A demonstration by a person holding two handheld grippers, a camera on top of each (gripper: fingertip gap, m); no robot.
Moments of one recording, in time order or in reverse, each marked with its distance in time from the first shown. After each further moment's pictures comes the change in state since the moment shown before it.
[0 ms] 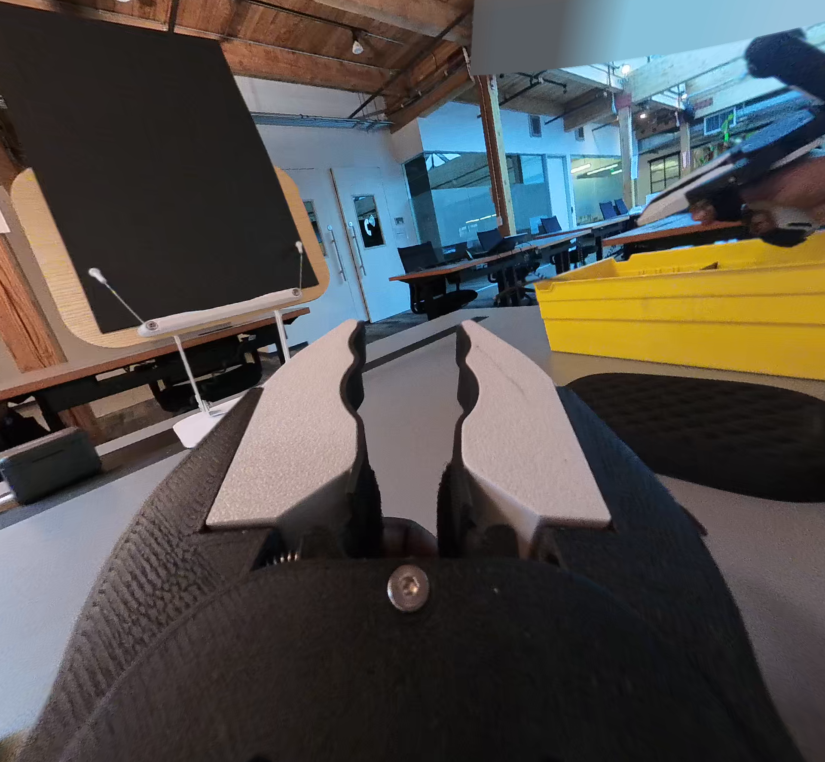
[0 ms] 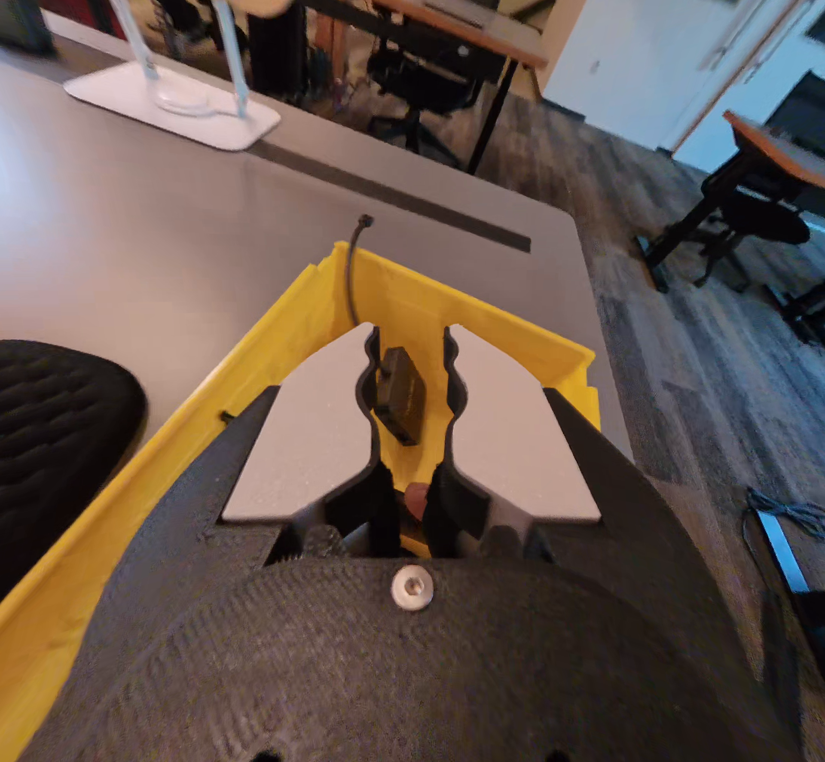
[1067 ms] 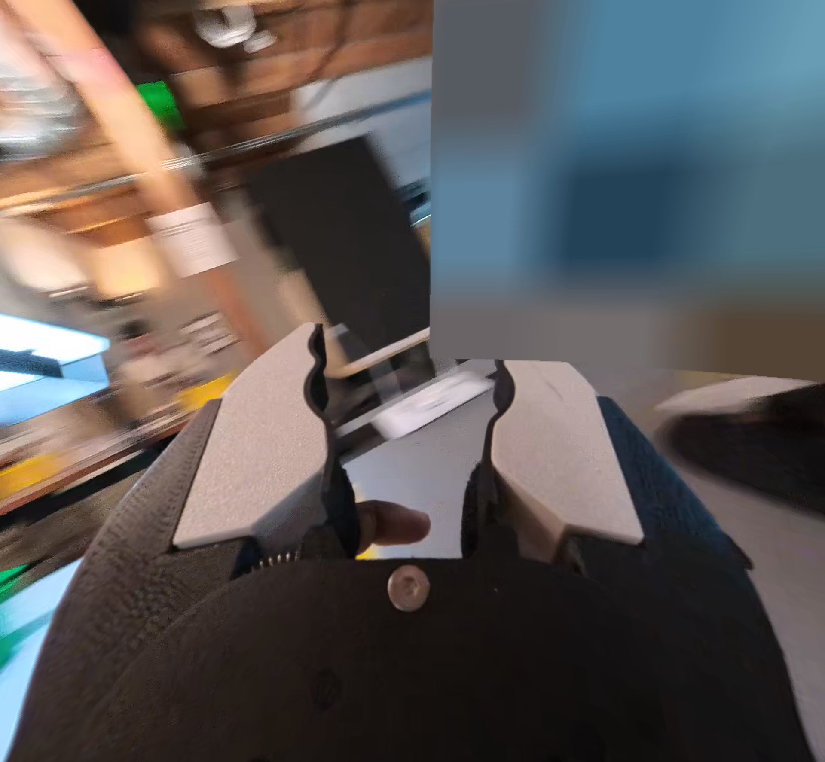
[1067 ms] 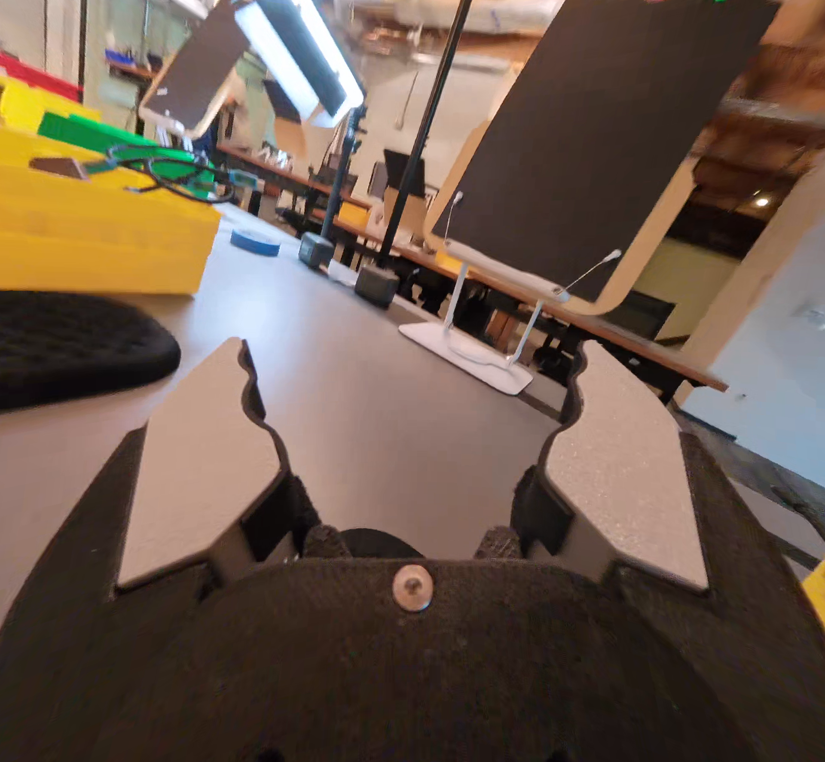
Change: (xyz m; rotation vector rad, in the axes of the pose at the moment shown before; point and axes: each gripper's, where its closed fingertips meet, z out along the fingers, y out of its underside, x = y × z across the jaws) left arm -0.059 -0.165 -0.089 -0.115 -0.275 0.263; right arm -0.268 -0.062 0.013 0.665 -0.381 -0.115
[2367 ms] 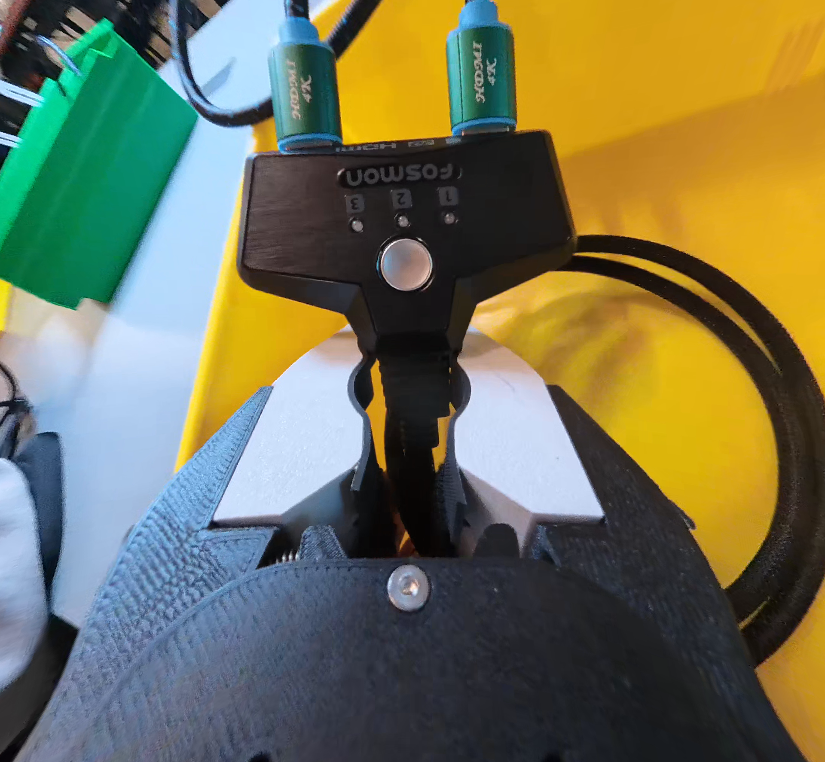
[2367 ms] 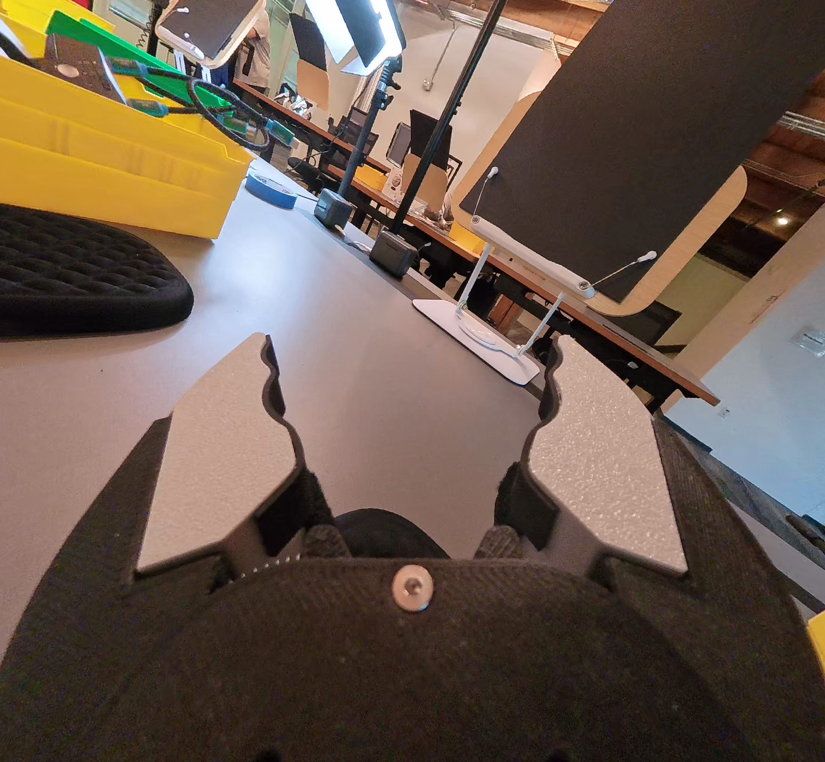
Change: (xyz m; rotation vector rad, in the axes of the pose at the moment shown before) left arm -0.165 0.312 -0.073 -1.158 -0.395 0.072; right arm -0.022 0.017 0.007 -0.074 -0.060 -0.117
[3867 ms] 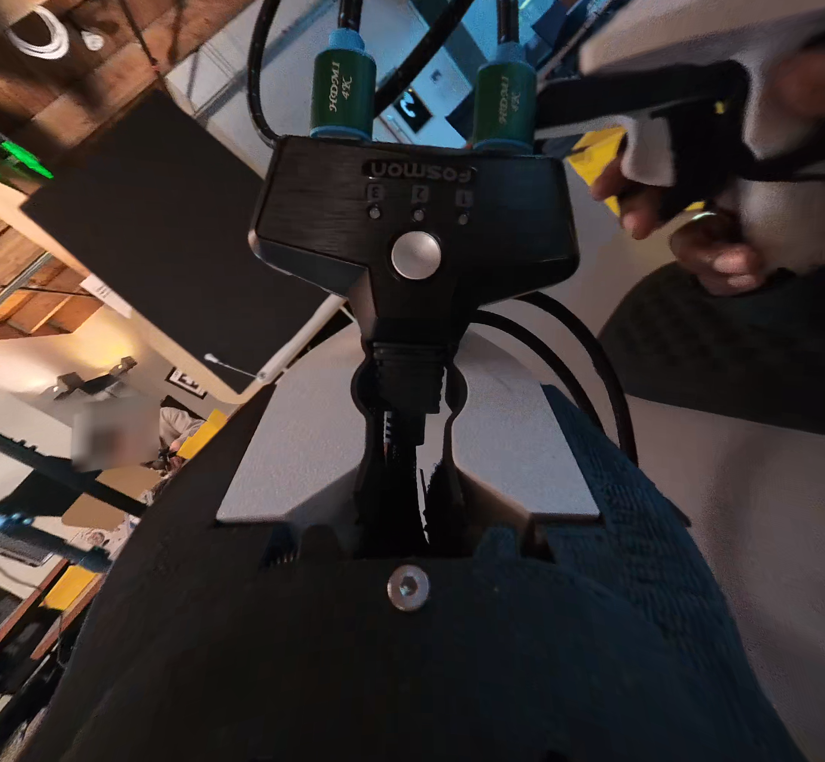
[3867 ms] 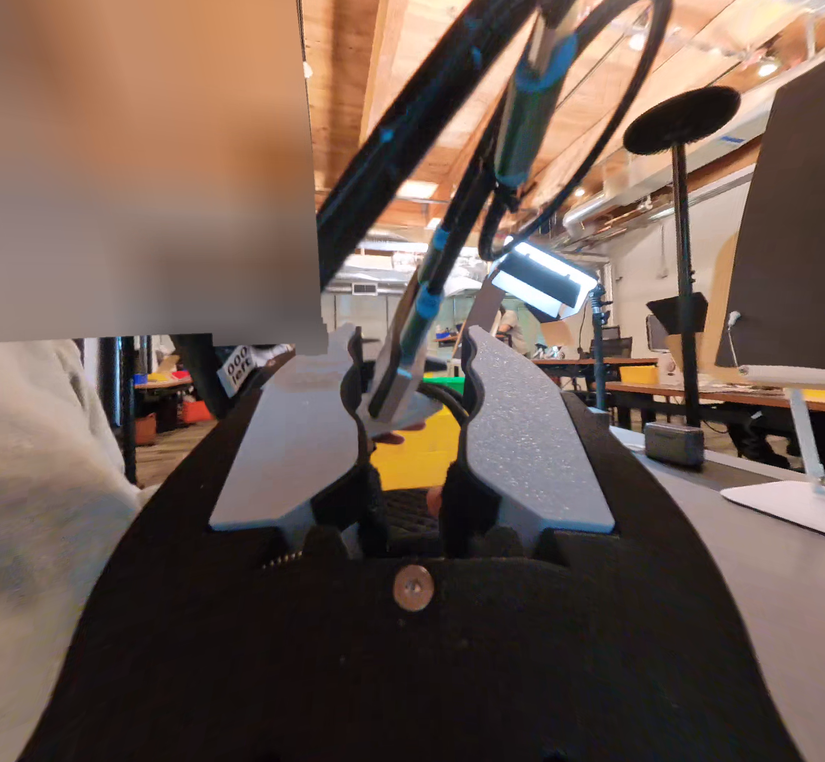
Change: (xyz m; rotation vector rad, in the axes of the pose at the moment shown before) left arm 0.302 -0.193 -0.249 1.096 0.378 0.375; right arm -0.001 -0.104 -0.061 0.617 -0.477 0.712
